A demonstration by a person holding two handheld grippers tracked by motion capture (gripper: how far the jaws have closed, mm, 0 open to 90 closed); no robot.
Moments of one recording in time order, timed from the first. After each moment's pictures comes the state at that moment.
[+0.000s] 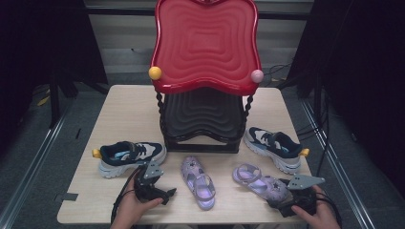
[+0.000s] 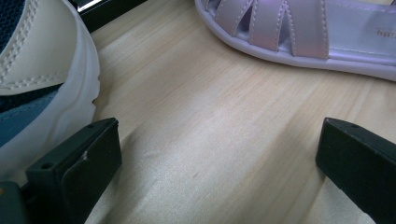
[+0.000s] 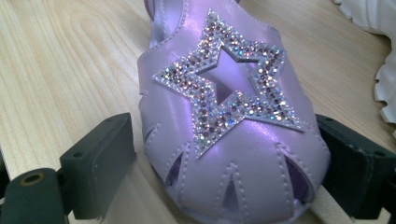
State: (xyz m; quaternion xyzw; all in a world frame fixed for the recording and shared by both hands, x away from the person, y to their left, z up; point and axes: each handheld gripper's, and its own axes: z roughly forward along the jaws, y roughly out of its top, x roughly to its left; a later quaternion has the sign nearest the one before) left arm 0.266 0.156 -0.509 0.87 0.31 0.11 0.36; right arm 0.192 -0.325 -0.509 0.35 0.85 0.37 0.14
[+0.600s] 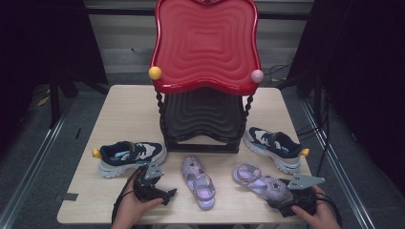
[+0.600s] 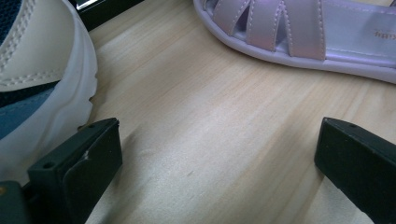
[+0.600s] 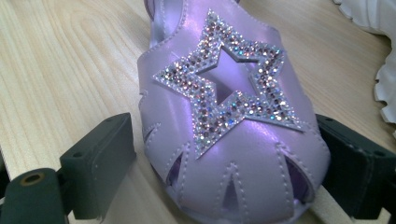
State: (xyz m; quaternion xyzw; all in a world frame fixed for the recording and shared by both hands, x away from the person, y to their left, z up) left arm 0.264 0.152 -0.508 0.87 0.31 0.11 0.36; right arm 0.192 -0.325 -0.509 0.35 0.85 0.37 0.13
